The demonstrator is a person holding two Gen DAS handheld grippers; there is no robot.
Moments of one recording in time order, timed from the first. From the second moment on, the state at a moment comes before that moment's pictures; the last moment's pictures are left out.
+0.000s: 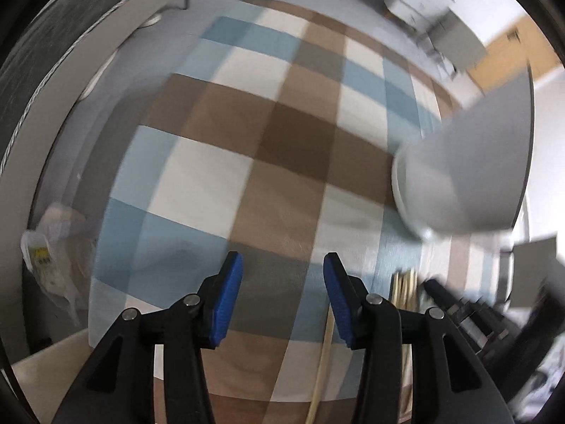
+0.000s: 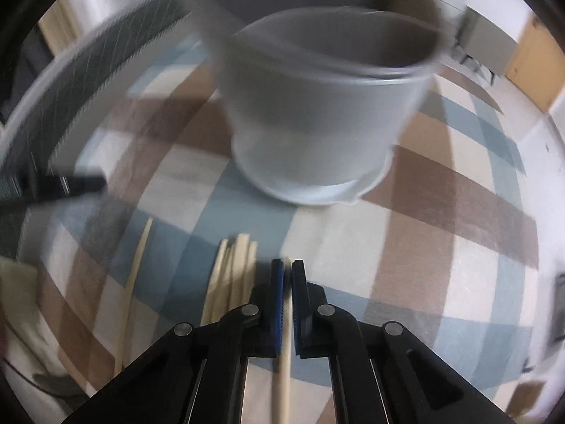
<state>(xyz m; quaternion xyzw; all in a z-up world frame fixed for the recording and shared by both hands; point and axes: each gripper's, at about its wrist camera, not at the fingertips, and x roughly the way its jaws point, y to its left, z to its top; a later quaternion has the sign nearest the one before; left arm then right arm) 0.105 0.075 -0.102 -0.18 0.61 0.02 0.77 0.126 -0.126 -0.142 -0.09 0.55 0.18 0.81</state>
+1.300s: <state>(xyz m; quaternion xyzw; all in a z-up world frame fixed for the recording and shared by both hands) 0.047 0.003 -0.050 -0.10 0.43 0.00 0.90 0.049 -0.248 -0.016 0.13 0.33 0.18 0.92</state>
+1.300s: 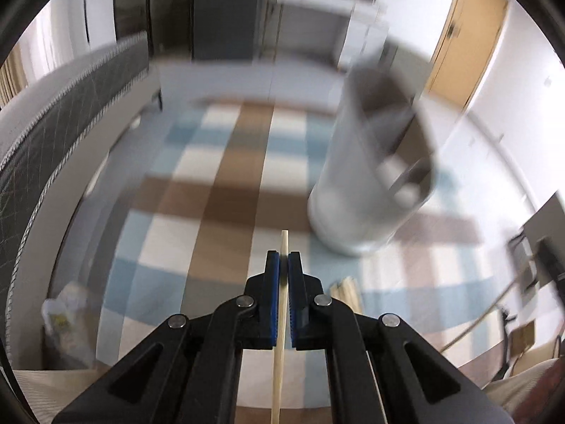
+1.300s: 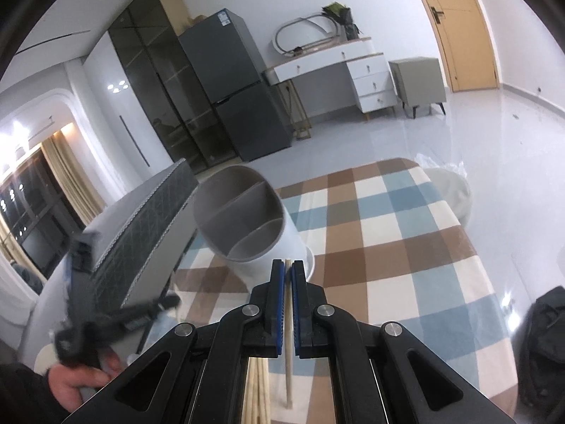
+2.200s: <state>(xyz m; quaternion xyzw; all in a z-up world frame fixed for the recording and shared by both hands) 0.023 0.004 0.002 -0.08 0.36 -0.06 0.93 0.009 -0.219 0.025 0.07 0.27 0.18 0.94</state>
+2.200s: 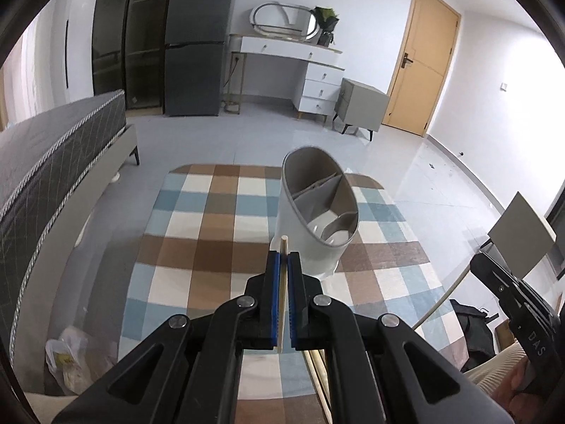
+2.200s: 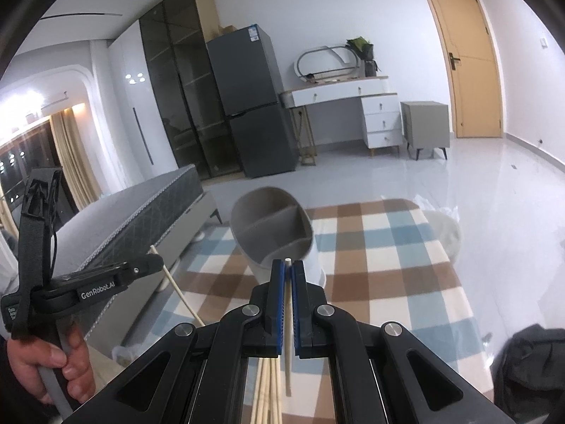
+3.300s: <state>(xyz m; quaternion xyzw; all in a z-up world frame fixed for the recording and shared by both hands) 0.154 0.017 0.100 -0.09 0.32 -0.11 0.94 0.191 -0.161 0.119 0.04 0.18 0.26 0.95</state>
